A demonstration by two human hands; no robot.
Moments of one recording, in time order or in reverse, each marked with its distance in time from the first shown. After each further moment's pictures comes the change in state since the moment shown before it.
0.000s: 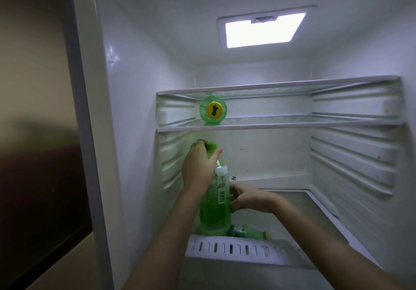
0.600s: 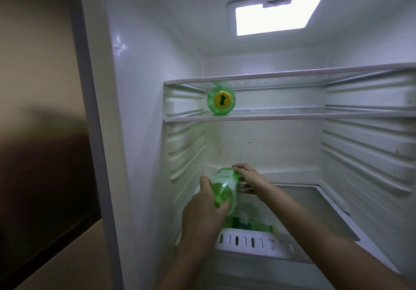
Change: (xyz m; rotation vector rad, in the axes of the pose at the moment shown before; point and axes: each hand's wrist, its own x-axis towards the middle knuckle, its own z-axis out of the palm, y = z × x) left_hand -0.107 -0.019 -0.015 0.193 -0.215 -0.073; right_hand 0.043 0.014 -0.002 0.219 0.603 0.186
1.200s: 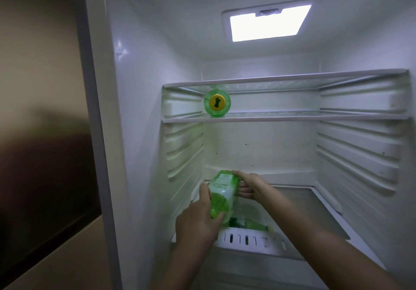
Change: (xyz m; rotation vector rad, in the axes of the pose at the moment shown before) left_hand -0.021 -0.004 -0.001 0.166 -0.054 0.015; right_hand -0.009 0.001 -0.004 0.194 0.067 0.195
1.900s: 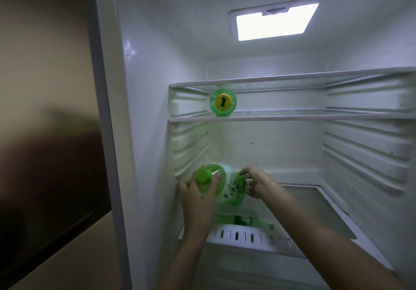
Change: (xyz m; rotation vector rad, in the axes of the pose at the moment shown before) left_hand 0.025 -0.002 0.005 -0.785 0.318 -0.171; right_hand -0.011 -0.013 0.004 0.103 -0.041 0.110
